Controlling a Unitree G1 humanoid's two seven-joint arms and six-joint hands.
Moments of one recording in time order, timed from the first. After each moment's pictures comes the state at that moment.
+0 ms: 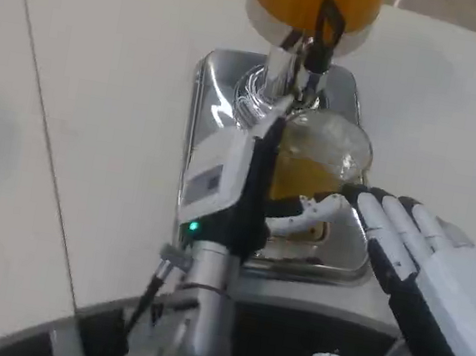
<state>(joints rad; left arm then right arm) -0.72 -0.03 -0.30 0.71 0.60 -0.12 0.60 0.17 0.07 -0.14 -1.03 -1.07 -0.21 0.78</state>
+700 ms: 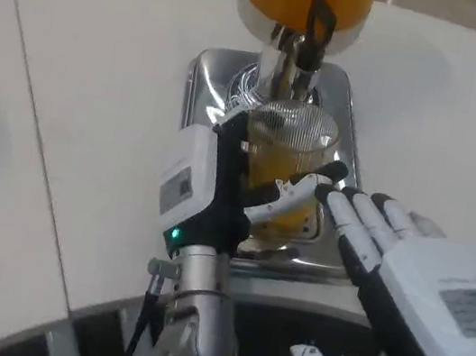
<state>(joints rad) -0.76 -0.06 -0.25 0.83 0.55 -0.19 0.83 0.10 0.07 -0.01 -1.03 -1.24 -0.15 0.85</state>
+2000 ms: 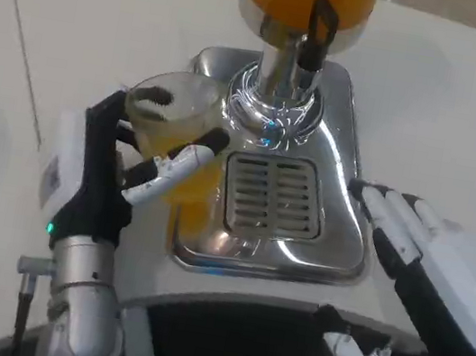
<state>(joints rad) -0.49 0.13 -0.06 0.40 0.40 -0.21 0.57 0.09 -0.10 -0.09 -1.03 -1.06 -0.01 0.84</state>
